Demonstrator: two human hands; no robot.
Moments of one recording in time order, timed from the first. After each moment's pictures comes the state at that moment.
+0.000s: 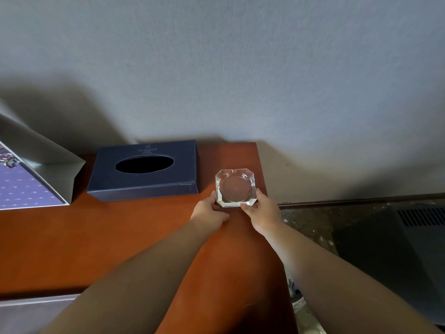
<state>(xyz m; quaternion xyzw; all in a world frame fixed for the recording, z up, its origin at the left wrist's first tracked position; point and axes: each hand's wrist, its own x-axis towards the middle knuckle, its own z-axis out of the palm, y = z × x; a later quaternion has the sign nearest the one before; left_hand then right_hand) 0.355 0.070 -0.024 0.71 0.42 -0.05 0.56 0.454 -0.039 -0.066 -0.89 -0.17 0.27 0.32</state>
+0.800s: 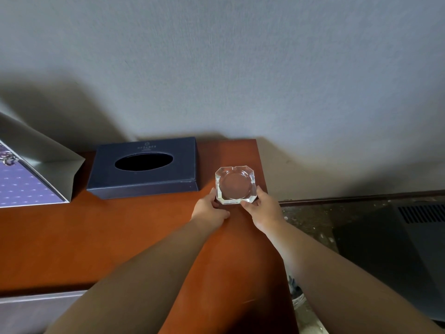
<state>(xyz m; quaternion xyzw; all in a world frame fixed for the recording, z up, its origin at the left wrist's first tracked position) 0.356 0.069 -0.030 0.71 0.43 -0.05 0.55 0.454 -0.042 -0.067 -0.87 -0.17 0.28 0.36</state>
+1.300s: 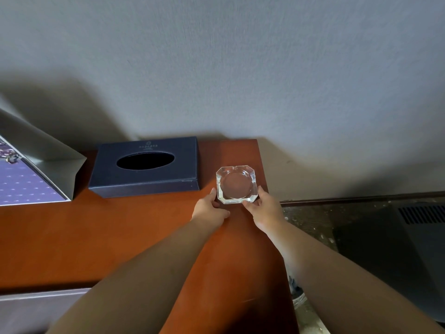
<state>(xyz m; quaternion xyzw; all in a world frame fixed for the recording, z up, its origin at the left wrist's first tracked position) 0.354 0.071 -0.036 0.70 0.45 -0.05 0.56 0.453 -0.041 -0.067 -0.88 -0.14 0.29 0.35</state>
